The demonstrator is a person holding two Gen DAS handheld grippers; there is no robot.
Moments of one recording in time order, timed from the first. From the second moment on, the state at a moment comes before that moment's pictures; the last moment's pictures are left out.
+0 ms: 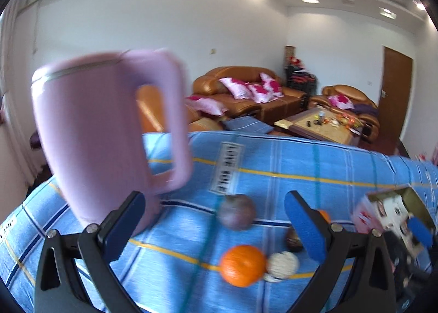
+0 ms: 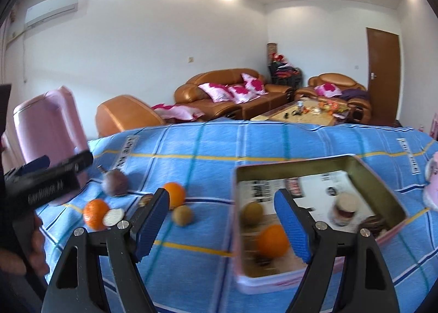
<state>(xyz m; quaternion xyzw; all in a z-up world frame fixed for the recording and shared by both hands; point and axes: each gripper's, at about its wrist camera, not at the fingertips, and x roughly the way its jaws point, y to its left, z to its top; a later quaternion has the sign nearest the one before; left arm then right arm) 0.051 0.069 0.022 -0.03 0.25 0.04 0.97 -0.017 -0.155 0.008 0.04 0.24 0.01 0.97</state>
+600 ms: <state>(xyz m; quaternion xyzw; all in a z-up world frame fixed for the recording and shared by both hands) 0.070 0.116 0.021 -0.01 0.31 0.05 0.95 0.033 -0.060 -0.030 0.00 0.39 0.14 0.91</state>
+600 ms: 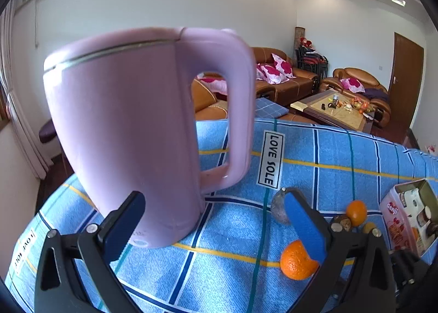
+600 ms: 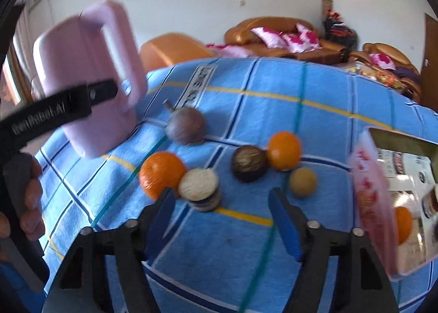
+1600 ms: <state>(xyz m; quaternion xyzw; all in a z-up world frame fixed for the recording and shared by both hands) 0.082 0.050 -0.025 0.07 0.41 -0.11 0.90 -0.014 -0.122 -0.004 0.05 0.31 0.08 0.95</state>
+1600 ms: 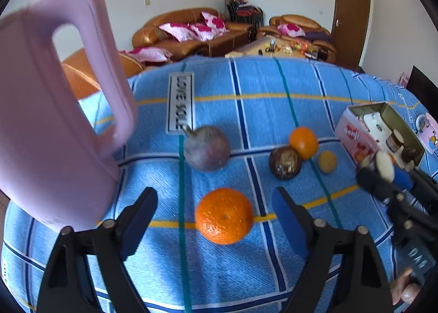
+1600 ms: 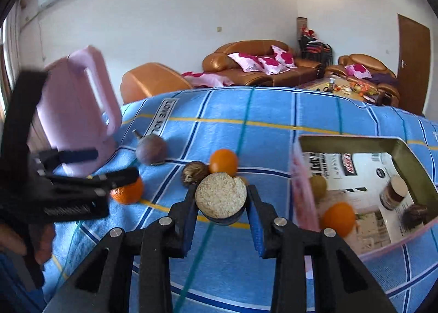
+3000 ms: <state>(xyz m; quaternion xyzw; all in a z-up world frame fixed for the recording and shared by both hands) 0.040 0.040 -0.005 0.00 0.24 0.01 0.97 -0.020 -0.138 0.018 -0.02 0.20 0.01 0.98</state>
